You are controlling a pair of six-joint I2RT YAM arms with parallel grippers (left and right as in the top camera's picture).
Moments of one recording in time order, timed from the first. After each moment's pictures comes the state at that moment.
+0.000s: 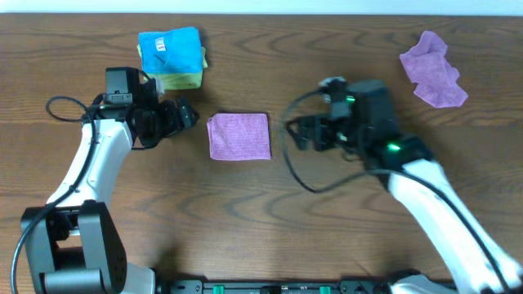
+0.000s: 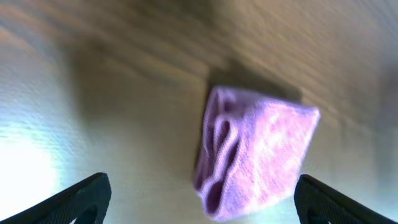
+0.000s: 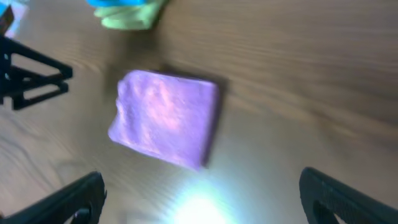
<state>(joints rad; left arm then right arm) 0.06 1.65 1.12 -0.66 0.47 -0.35 0.29 1.31 0.99 -0.49 -0.36 0.24</state>
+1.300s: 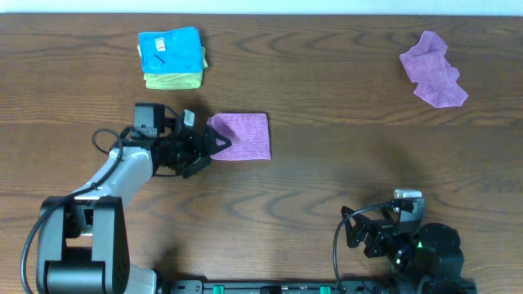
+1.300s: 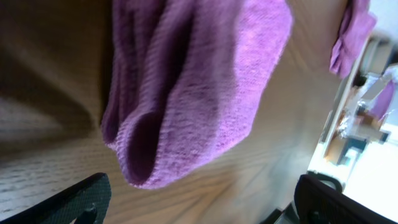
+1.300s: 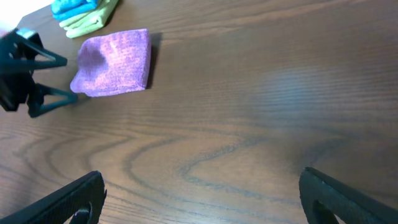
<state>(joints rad) -0.03 1.65 0.78 -0.31 0.80 -0.56 0.13 0.15 0.42 -0.88 -0.26 0.34</state>
